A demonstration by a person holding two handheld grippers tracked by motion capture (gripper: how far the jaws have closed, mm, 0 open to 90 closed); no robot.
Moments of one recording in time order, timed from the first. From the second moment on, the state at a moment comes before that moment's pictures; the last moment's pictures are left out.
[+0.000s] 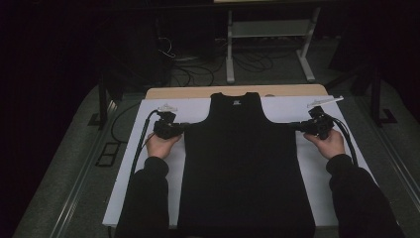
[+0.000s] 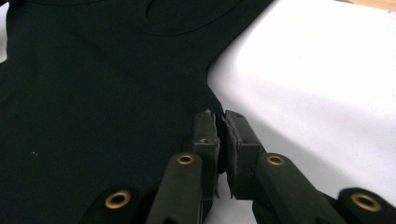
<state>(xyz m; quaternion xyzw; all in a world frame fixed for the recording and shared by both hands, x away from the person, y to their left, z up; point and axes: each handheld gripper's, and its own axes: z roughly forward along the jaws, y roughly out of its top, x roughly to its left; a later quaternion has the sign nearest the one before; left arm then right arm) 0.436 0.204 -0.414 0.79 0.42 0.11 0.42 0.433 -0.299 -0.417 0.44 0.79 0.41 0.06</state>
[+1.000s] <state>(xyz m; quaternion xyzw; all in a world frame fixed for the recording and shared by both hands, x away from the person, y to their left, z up) 0.419 0.209 -0.399 0.79 0.42 0.10 0.43 0.413 -0.300 -0.405 0.44 0.79 0.42 0.07</state>
